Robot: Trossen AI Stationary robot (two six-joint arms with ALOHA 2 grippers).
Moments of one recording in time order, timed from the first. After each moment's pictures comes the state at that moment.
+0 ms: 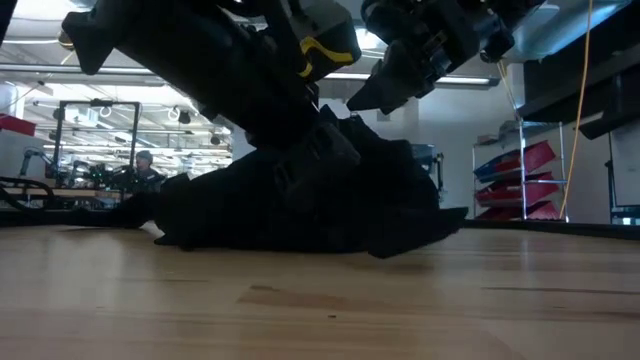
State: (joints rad) left arm -0.44 2.06 1.17 0.09 -1.22 0.01; right arm -0.02 1.52 0.91 0.01 -0.27 -0.11
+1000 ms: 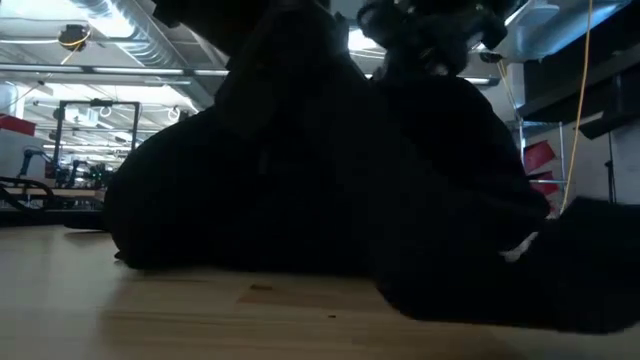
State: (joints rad) left arm -0.55 2.01 1.26 0.06 -0.89 0.14; right arm -0.07 1.52 1.00 -0.20 -0.19 -0.21
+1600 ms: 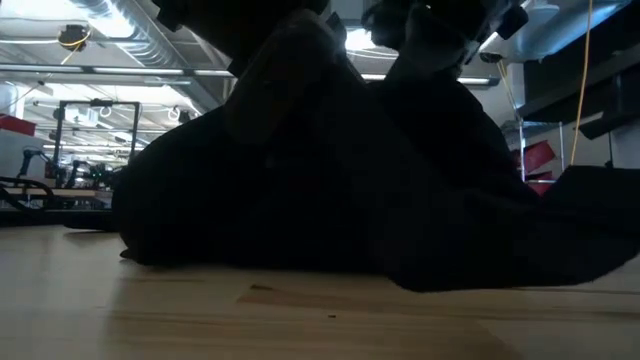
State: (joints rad) left arm -0.55 2.01 1.26 0.05 -0.94 0.17; right arm 0.04 1.52 0.99 -0.25 -0.22 0.22
